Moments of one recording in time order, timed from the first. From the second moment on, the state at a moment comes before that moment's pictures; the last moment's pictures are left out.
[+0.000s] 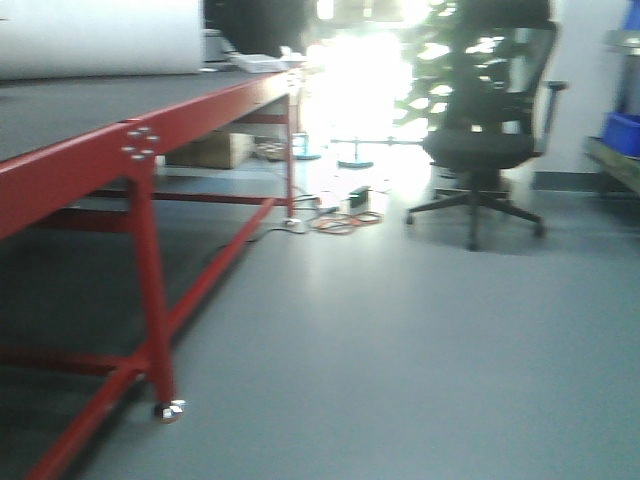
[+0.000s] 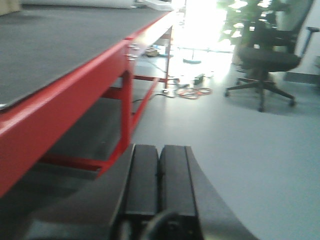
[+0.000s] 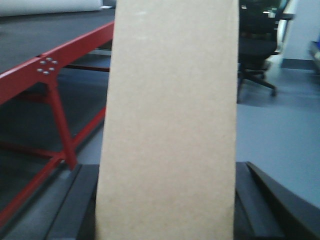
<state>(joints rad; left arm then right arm) -0.07 -0.01 0.03 -0.08 0.12 0.05 0.28 0.10 -0.74 -0.19 0.89 0.25</state>
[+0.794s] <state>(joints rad) -0.07 -0.01 0.03 -0.08 0.12 0.05 0.28 0.10 -0.74 -0.19 0.89 0.25</state>
